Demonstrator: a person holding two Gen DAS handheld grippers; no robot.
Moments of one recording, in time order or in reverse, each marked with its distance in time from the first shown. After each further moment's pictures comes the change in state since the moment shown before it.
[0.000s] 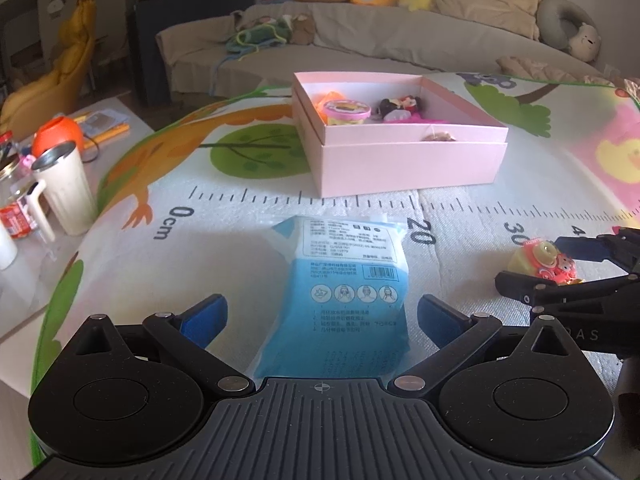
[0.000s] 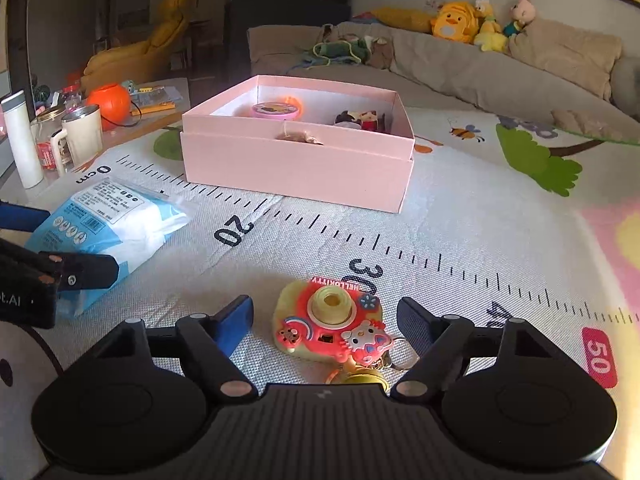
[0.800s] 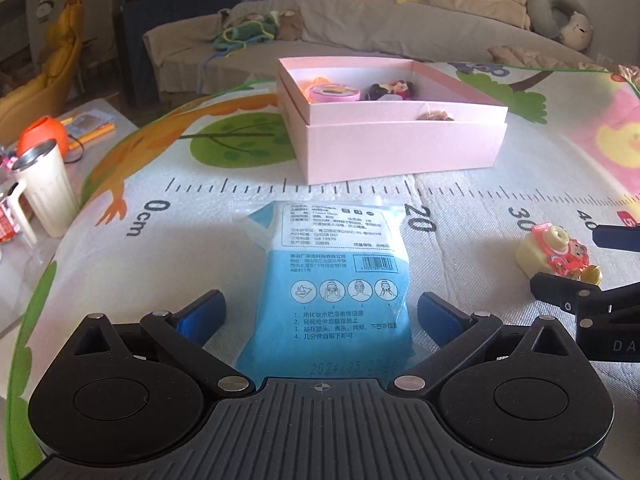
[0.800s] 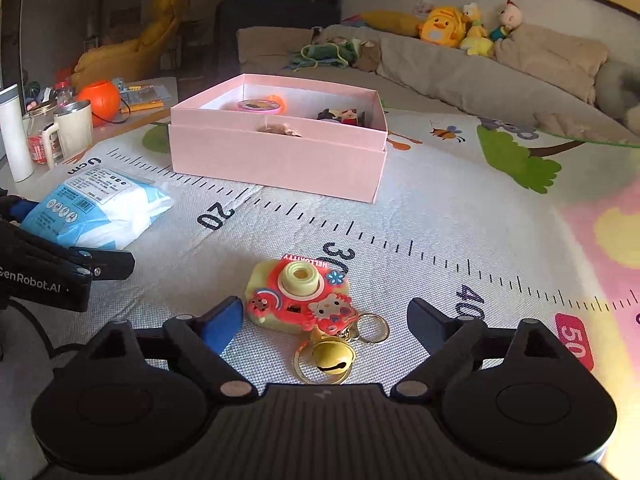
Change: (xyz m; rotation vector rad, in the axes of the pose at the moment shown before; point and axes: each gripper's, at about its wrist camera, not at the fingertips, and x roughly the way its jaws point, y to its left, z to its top) left arm 0.024 -0.004 -0.006 0.031 0.007 -0.026; right arm -0.013 -0.007 -0.015 -0.014 -0.016 -0.062
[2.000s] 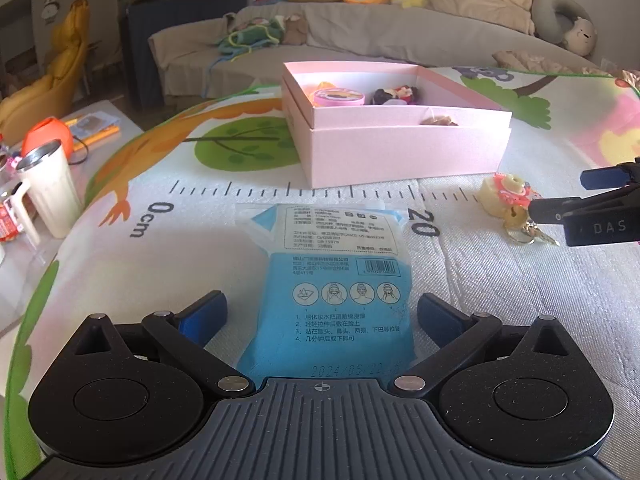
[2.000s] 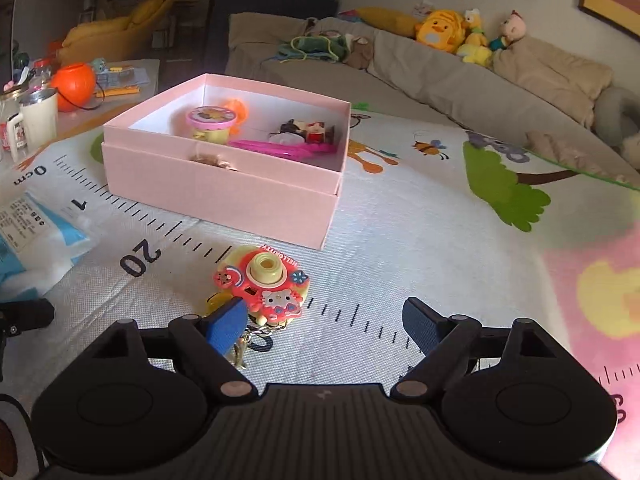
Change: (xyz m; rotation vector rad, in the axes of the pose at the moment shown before) left arm 0.000 0.000 0.000 -0.011 -0.018 0.014; right arm 0.032 -0.027 0.046 -0.059 0.029 -0.055
